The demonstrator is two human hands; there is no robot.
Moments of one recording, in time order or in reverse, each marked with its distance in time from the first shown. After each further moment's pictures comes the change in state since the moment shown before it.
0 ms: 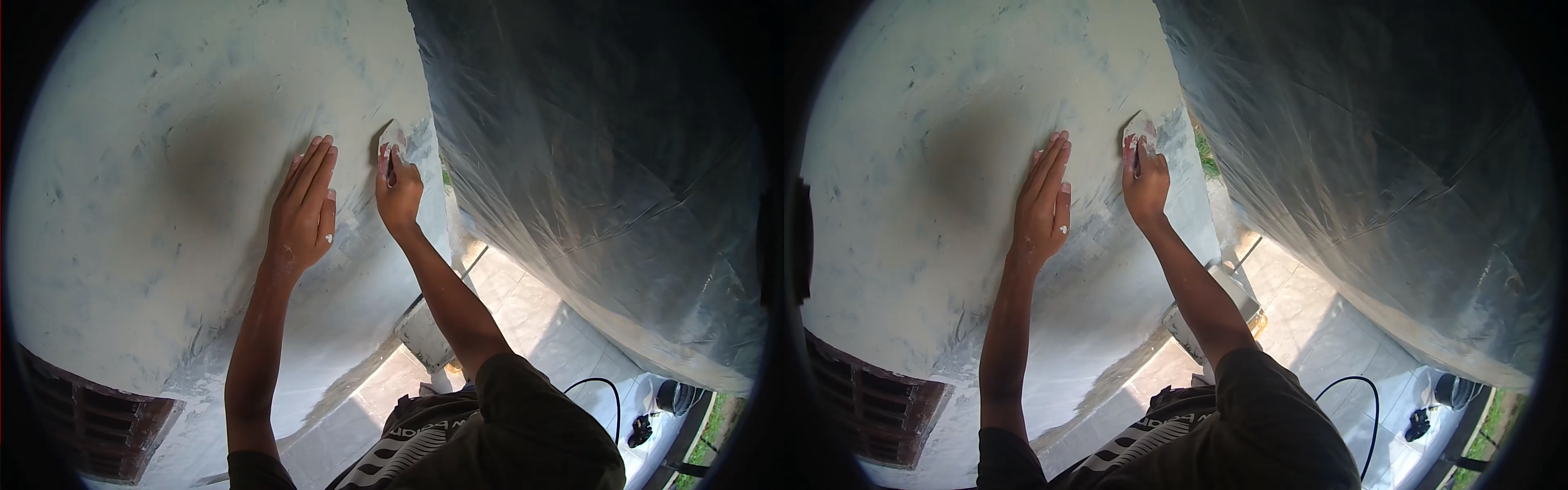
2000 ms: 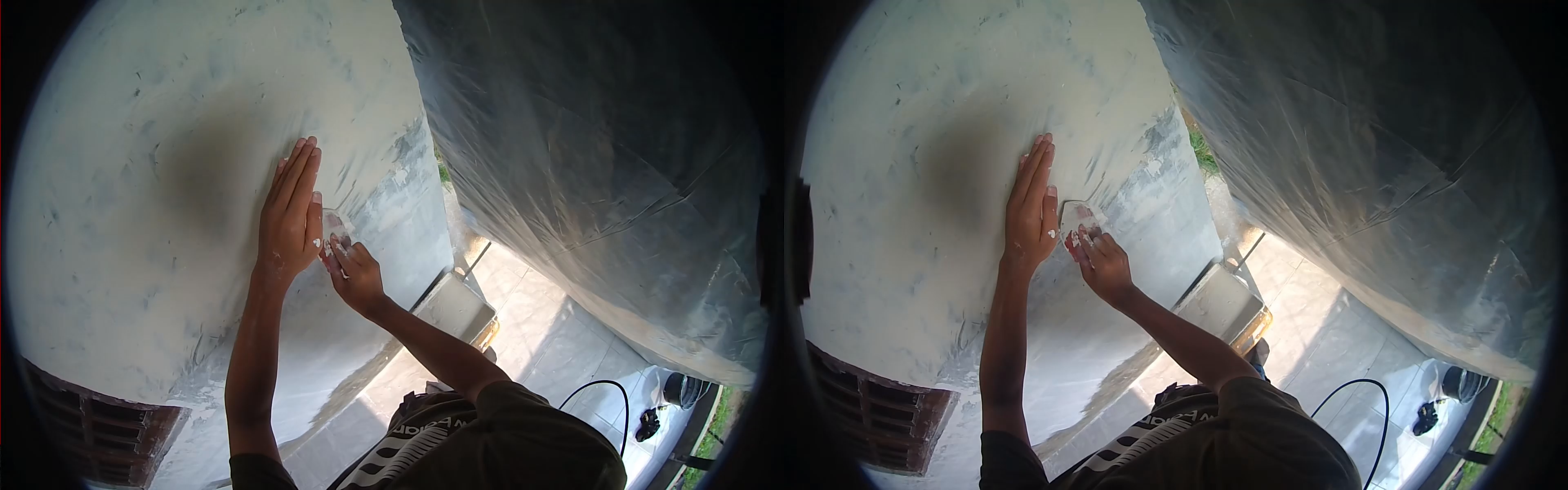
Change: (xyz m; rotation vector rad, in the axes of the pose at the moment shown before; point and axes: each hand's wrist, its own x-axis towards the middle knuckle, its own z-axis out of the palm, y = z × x) left_hand 0.005 -0.005 0.000 0.004 0.033 0.029; right_hand -0.114 -0.053 -0.002 0.198 -0.134 -0.210
